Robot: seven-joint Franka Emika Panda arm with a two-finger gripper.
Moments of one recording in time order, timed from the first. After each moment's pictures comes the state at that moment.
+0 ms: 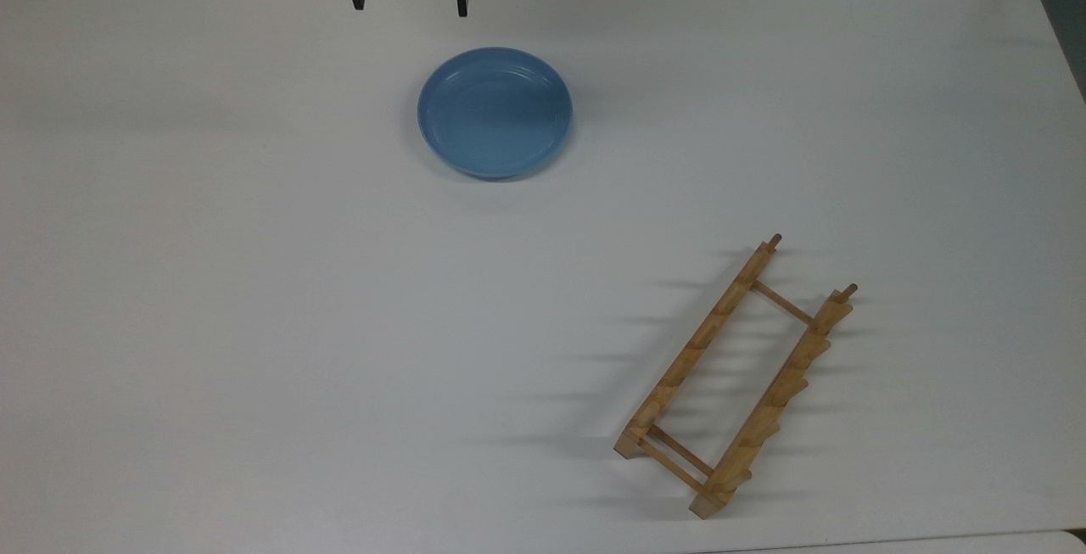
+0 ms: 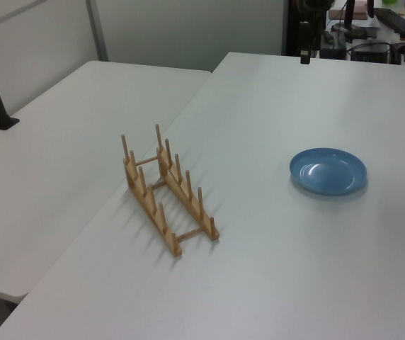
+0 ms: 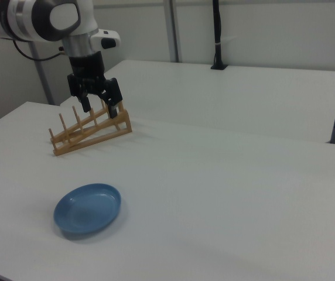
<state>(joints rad) 0.10 0.04 -0.11 -1.60 -0.02 1.64 0.03</state>
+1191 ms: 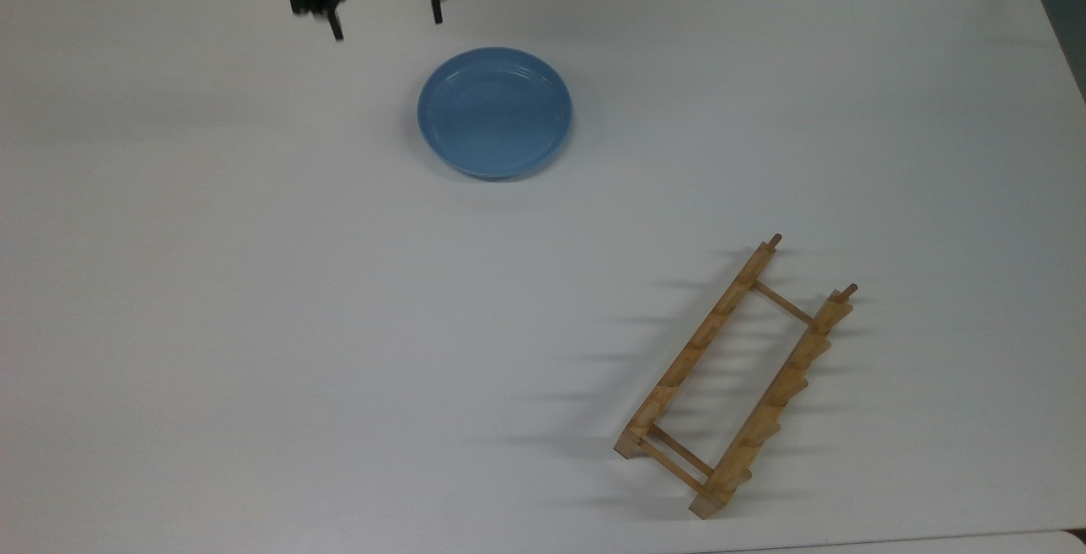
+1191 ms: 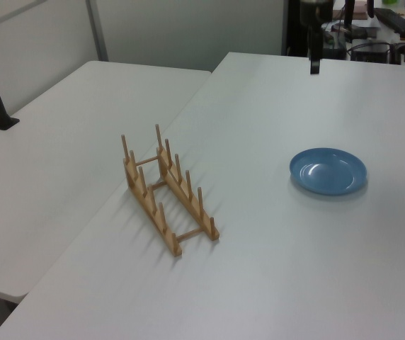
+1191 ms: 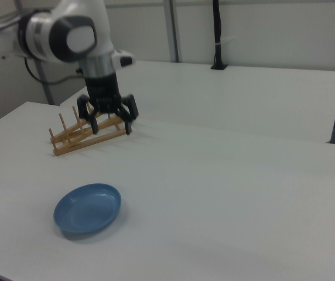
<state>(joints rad) 0.05 0.05 -0.11 -1.70 -0.02 1.71 -0.38</state>
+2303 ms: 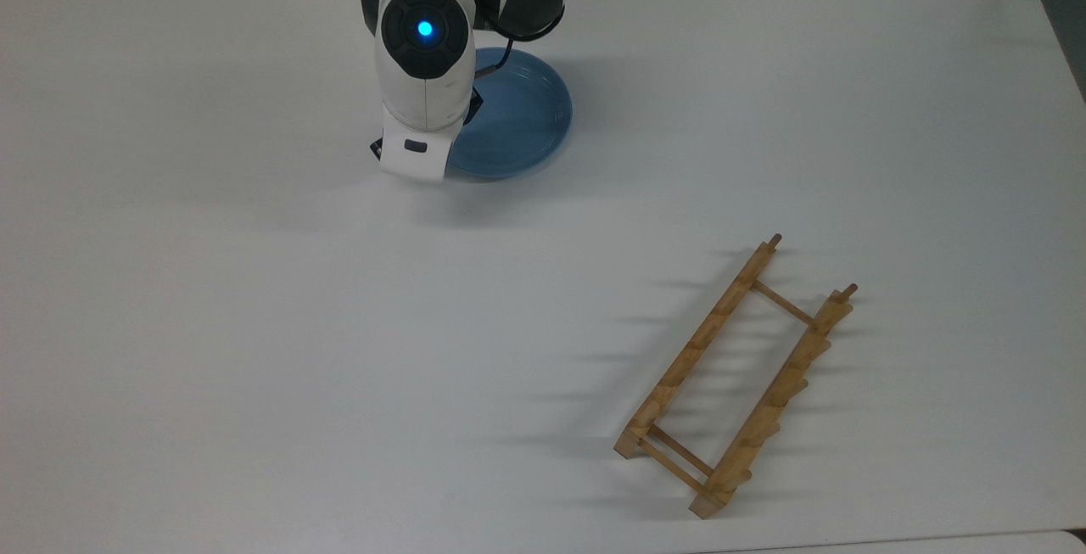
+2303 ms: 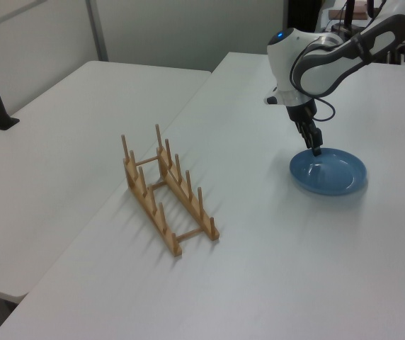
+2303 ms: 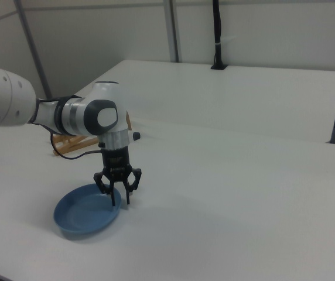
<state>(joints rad) 0.10 0.33 -0.10 -1.89 -0.12 1.93 -0.61</state>
